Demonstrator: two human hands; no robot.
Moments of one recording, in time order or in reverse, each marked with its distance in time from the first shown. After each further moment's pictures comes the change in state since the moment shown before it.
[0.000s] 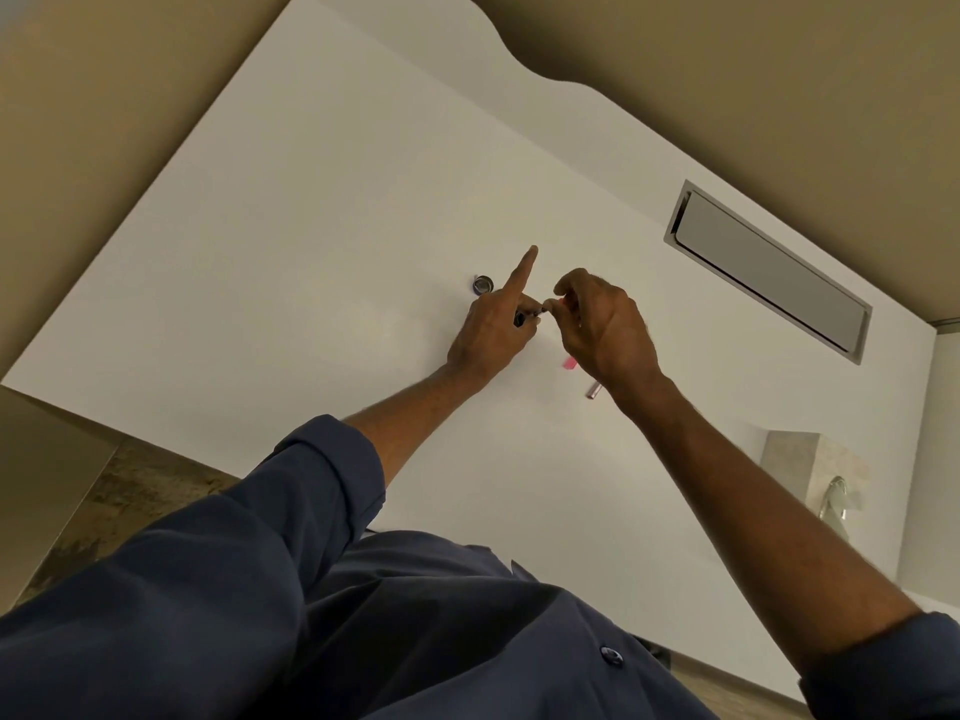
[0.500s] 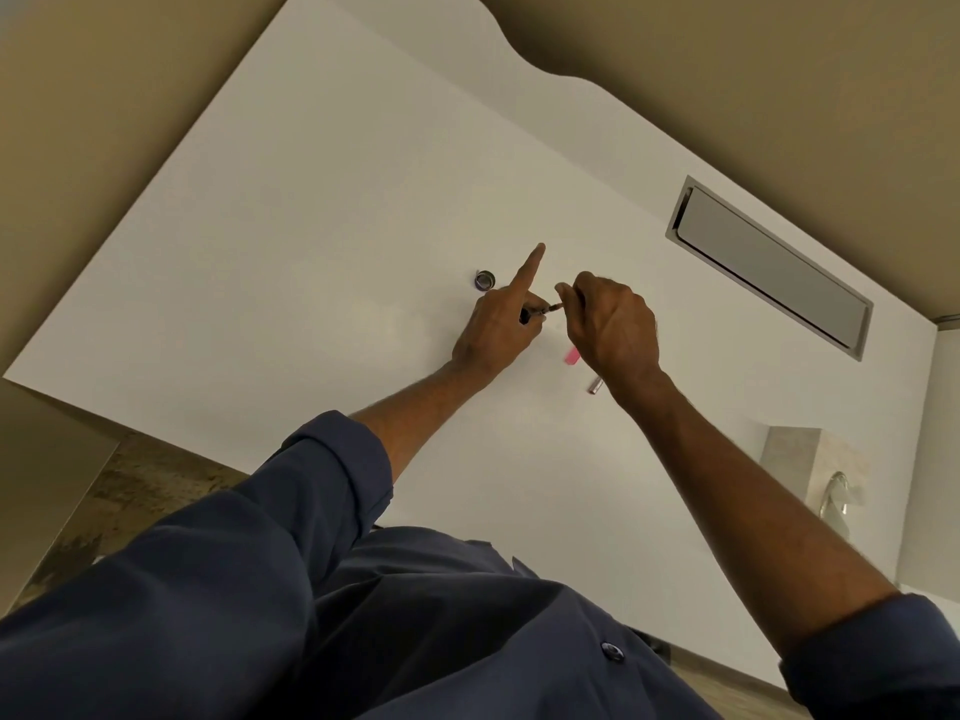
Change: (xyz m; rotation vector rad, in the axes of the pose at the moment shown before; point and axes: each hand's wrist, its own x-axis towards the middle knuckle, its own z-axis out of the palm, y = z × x) left_hand -0.002 0.000 0.004 -0.027 -0.019 0.029; right_hand -0.001 0.003 0.006 -0.206 0.042 0.072
